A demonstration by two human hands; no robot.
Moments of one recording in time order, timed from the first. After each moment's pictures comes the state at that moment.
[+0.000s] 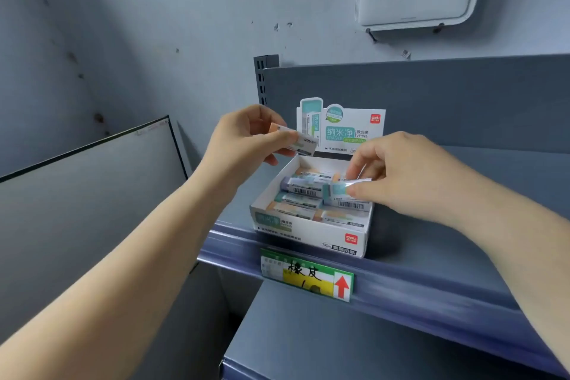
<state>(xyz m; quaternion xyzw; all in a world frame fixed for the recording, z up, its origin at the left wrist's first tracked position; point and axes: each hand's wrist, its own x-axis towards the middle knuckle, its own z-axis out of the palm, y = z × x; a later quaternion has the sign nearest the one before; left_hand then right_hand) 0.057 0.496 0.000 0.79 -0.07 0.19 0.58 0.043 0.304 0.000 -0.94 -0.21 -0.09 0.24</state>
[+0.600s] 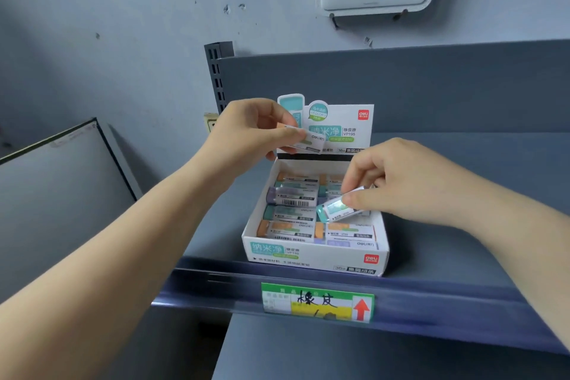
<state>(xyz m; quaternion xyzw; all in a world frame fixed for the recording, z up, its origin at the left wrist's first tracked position) 0.110 0.497 0.005 0.83 -0.16 0.07 0.53 0.048 0.314 -0.001 -0.95 -0.15 -0.03 0.28</state>
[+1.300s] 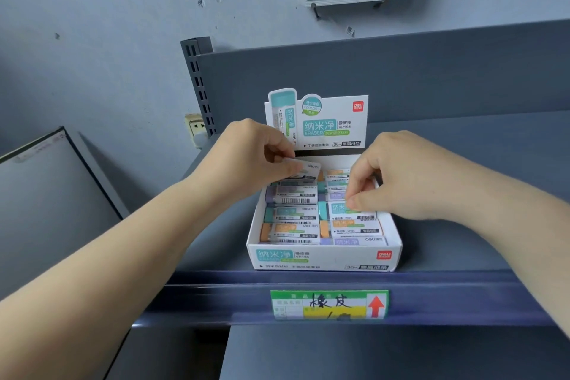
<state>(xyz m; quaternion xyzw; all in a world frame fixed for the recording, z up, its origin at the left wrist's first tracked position) 0.123 0.505 -0.014 0.92 -0.28 0.14 0.24 0.048 0.322 -0.004 -0.98 -0.10 -0.03 0.19</state>
